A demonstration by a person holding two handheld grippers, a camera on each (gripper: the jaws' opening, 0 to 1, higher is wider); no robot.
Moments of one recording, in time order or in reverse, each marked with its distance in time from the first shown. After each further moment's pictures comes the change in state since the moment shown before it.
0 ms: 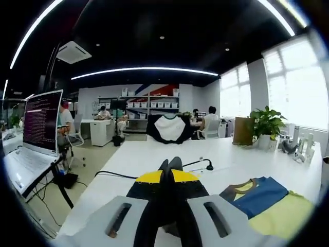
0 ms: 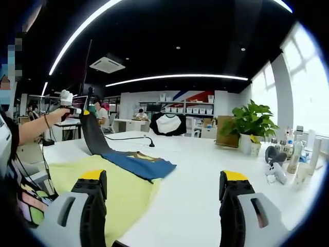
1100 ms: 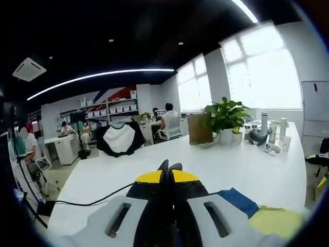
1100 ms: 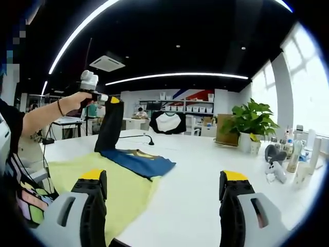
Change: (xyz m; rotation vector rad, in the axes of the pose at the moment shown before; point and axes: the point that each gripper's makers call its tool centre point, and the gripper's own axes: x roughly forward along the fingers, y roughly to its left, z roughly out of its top) left arm 0.064 -0.222 0.032 0.166 0.034 -0.333; right arm 0.000 -0.004 -0.004 0.002 0.012 -0.005
